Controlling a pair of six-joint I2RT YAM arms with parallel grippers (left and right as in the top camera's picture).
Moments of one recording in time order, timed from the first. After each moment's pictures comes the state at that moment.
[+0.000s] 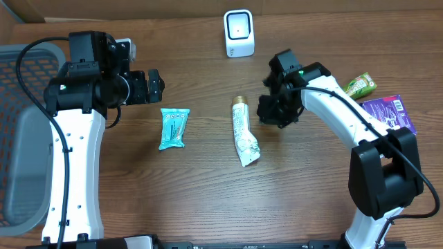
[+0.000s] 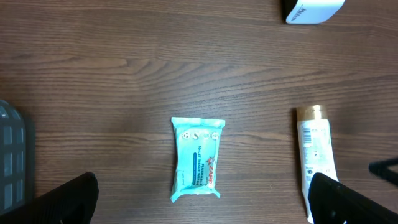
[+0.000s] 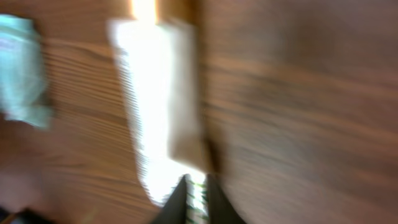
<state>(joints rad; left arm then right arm) 0.07 1.50 1.57 -1.09 0.16 -0.04 0.40 1.95 1.50 -0.97 -0.36 0.36</state>
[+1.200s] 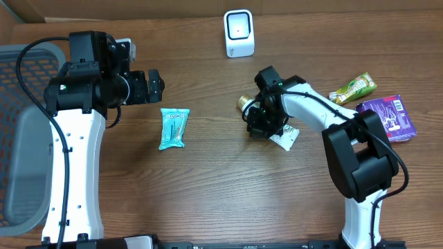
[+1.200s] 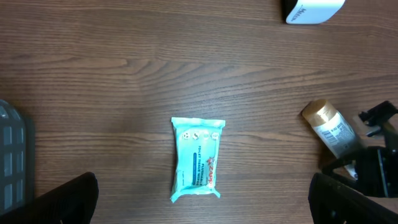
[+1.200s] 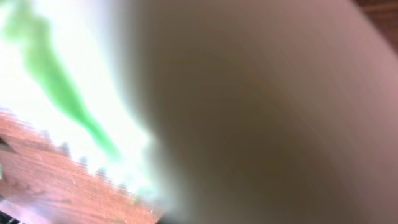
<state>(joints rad) 0.07 1.50 1.57 -1.09 0.16 -0.04 0.45 2.11 1.45 -0.86 -0.42 0.57</state>
